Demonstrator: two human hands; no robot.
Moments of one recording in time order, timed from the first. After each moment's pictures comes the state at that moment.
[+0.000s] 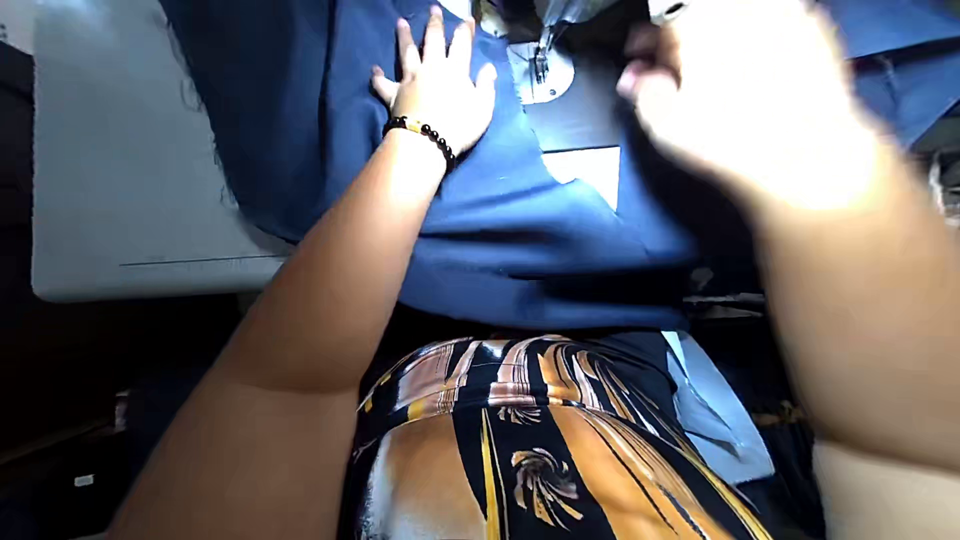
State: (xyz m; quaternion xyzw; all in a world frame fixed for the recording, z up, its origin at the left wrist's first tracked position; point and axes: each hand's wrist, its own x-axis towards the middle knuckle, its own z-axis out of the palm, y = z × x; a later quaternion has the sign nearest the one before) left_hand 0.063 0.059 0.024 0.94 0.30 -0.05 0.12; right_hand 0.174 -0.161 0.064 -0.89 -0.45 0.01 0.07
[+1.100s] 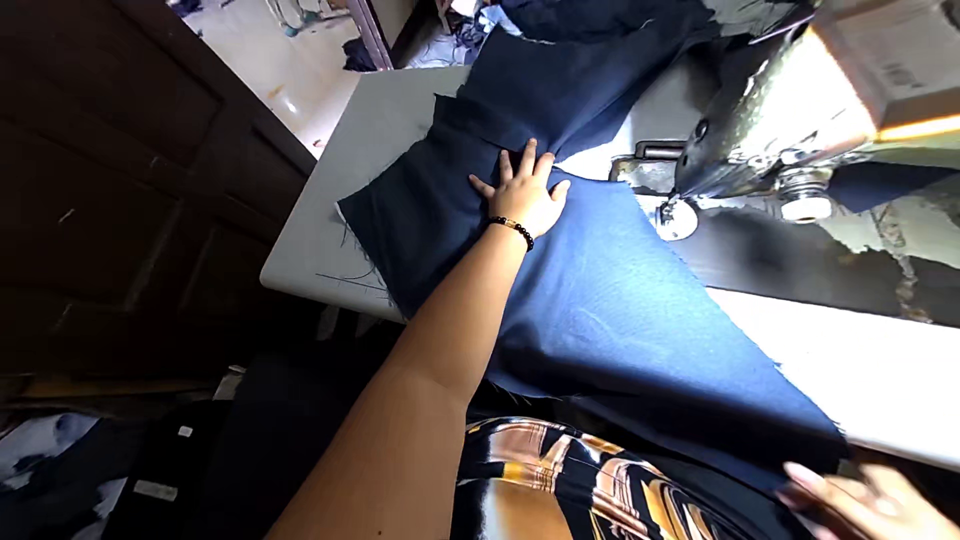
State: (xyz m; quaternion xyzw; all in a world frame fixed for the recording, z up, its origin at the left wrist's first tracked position) left_hand 0.044 0.121 0.014 0.92 0.38 0.03 0.11; right_hand 0.095 -0.335 -0.035 -0.86 -0.13 0.41 0.28
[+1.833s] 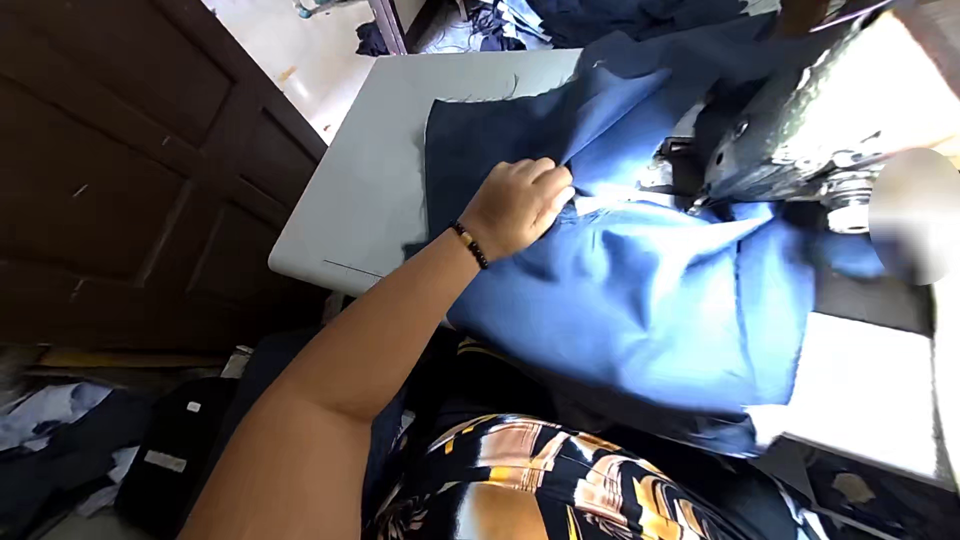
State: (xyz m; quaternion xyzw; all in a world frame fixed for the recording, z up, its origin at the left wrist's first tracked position) left_hand -0.034 0.133 0.036 0.96 0.01 0.27 0.09; right_hand 0.290 -0.112 0.018 -0.97 -0.24 0.08 0.02
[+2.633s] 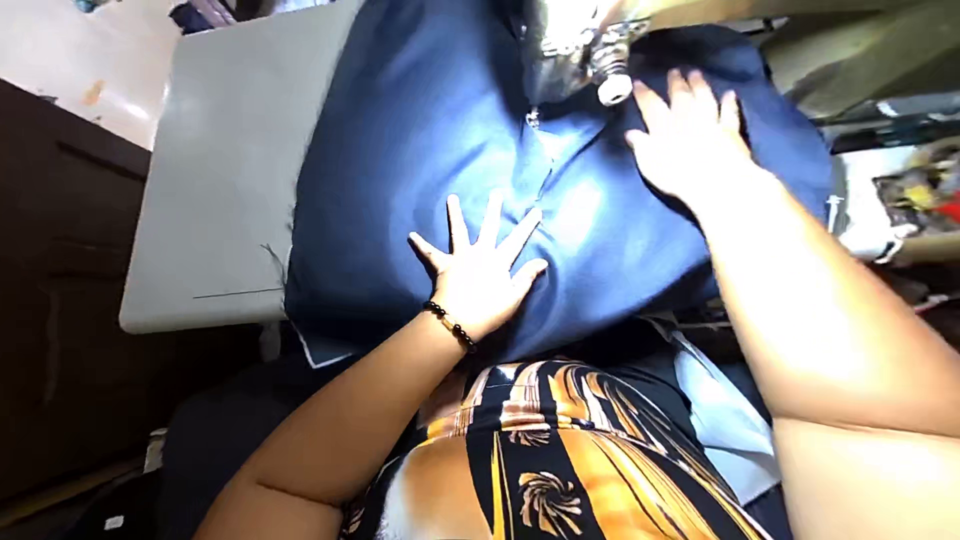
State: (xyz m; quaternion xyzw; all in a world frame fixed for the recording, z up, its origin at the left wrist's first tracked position) left_hand -0.050 -0.035 0.011 0.98 0.18 -0.07 0.10; right_hand 0.203 -0.178 0.019 -0.91 -0.39 0.01 0.11
